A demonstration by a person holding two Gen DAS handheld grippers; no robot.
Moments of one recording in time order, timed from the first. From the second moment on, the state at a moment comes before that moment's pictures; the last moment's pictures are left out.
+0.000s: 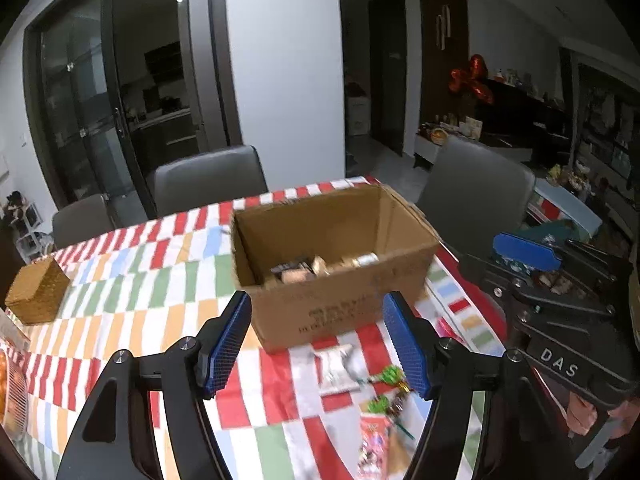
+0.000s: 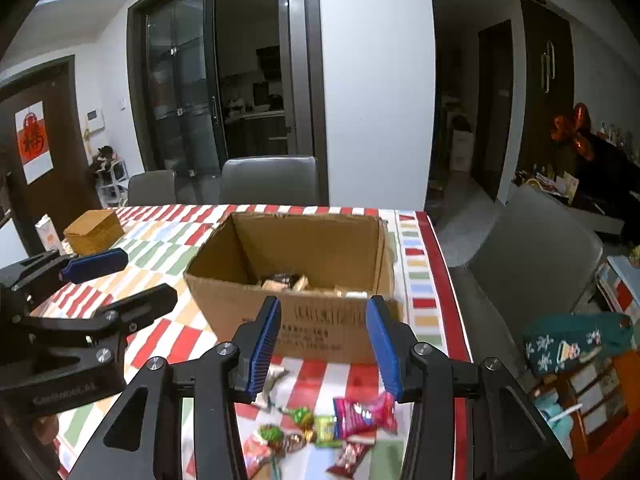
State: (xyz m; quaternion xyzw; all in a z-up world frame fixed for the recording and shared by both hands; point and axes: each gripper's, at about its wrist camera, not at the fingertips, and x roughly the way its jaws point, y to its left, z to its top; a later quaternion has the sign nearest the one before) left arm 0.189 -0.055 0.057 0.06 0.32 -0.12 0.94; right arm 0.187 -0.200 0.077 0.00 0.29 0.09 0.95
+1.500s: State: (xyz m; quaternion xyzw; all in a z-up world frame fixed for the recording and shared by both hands) left arm 0.144 -0.071 -0.113 0.05 0.51 -0.14 0.85; right arm 0.145 -0.222 -0.085 0.05 0.46 0.05 0.88
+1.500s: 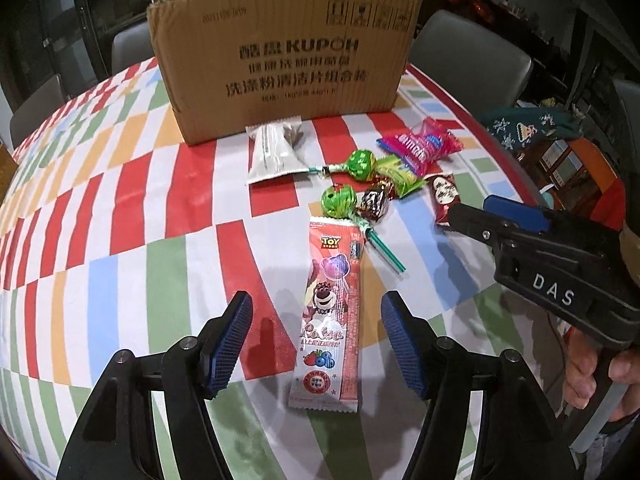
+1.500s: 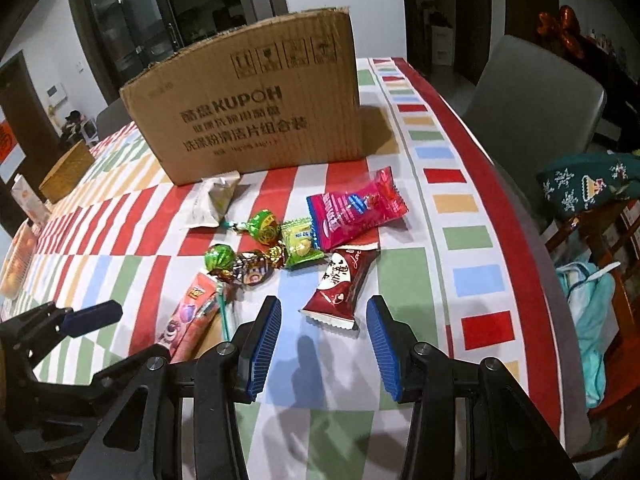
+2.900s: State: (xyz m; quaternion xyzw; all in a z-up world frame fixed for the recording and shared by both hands) left arm 0.137 -0.066 -0.097 0.00 0.49 -0.17 0.86; right arm 0.133 -0.201 -0.074 0.05 0.46 0.08 0.88
